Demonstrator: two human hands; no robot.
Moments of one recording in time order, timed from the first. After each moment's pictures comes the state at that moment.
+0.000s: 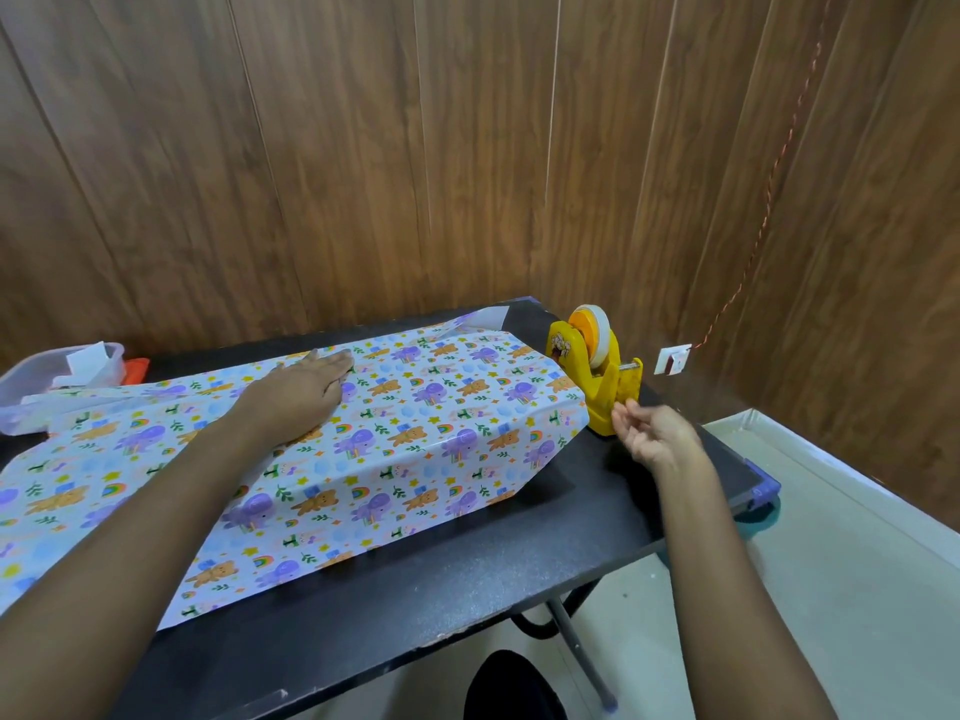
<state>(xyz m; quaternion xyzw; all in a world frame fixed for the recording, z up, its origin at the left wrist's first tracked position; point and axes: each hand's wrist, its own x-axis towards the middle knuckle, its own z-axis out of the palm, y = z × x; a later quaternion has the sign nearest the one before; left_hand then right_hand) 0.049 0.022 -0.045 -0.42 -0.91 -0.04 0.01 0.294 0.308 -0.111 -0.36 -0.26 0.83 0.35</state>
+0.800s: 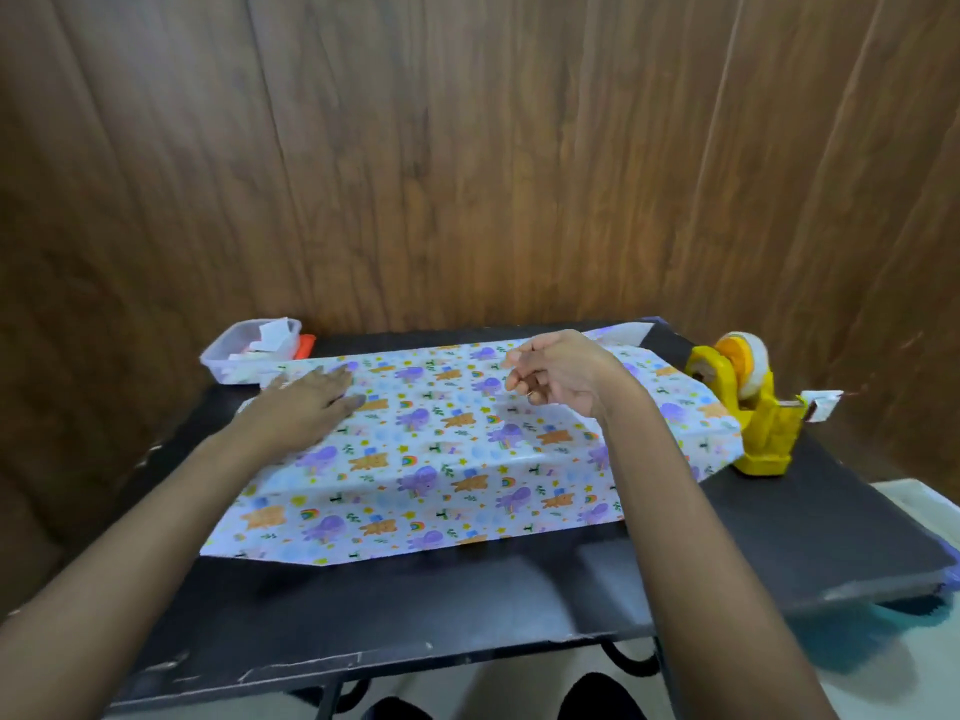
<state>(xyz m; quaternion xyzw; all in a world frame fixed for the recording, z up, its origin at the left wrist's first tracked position) 0.027 -0.121 -0.042 -0.31 -0.95 -0.06 -0.01 0.166 0.131 -0.003 -0.15 -0.73 0.66 0.06</state>
